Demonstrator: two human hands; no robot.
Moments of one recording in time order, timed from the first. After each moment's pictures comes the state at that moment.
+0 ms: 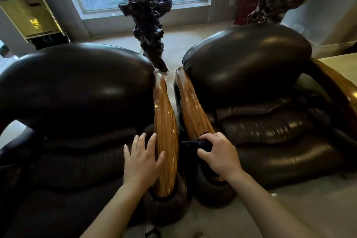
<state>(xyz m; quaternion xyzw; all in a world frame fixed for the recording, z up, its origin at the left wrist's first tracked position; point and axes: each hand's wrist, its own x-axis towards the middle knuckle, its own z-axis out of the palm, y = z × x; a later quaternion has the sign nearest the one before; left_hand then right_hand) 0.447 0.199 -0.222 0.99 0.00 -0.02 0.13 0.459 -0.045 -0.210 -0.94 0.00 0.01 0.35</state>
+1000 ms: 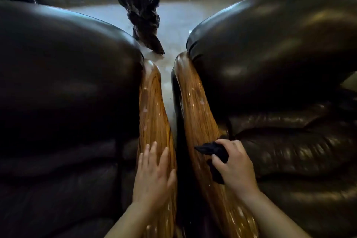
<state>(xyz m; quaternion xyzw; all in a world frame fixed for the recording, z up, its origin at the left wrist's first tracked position) 0.671 0.175 -0.442 0.99 -0.05 -0.07 0.13 0.692 -0.062 -0.402 -0.94 0.07 0.00 0.34</state>
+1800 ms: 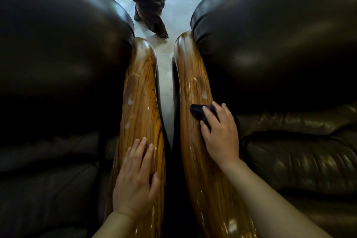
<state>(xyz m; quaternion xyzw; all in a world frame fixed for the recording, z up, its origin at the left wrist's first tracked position) 0.703 0.169 -0.515 0.98 -0.04 -0.01 0.19 0.820 -0.062 -0.501 -0.97 -0.03 -0.07 0.23</state>
